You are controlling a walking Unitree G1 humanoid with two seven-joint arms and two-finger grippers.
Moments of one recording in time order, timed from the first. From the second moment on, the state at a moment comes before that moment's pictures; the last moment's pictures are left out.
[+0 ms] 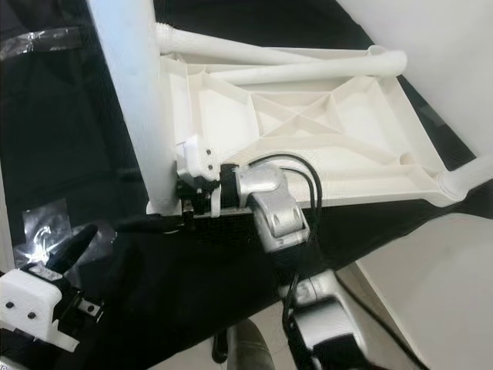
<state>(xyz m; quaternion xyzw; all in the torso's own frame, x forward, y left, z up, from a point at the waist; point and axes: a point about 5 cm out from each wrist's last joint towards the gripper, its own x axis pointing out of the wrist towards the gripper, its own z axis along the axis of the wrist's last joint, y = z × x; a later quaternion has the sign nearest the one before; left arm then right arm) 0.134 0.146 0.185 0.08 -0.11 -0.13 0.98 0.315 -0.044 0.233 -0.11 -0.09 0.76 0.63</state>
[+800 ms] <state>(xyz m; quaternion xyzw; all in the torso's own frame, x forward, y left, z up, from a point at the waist) 0.136 0.137 0.185 0.08 -0.12 -0.16 0.98 0.327 -0.059 0.219 -0.08 -0.11 0.72 0.68</state>
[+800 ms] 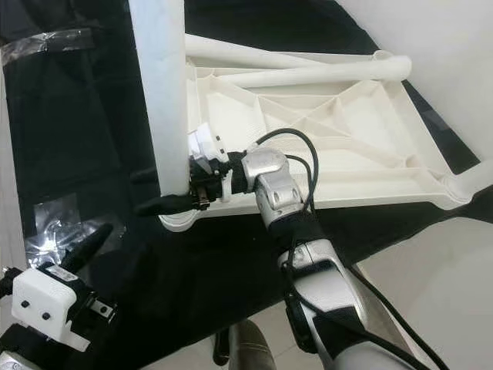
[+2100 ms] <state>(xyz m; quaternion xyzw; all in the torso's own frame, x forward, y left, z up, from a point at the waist) 0.139 0.135 0.182 0.08 -0.11 -0.17 0.98 0.328 -0.043 0.232 -0.07 -0.07 0.76 0.65</state>
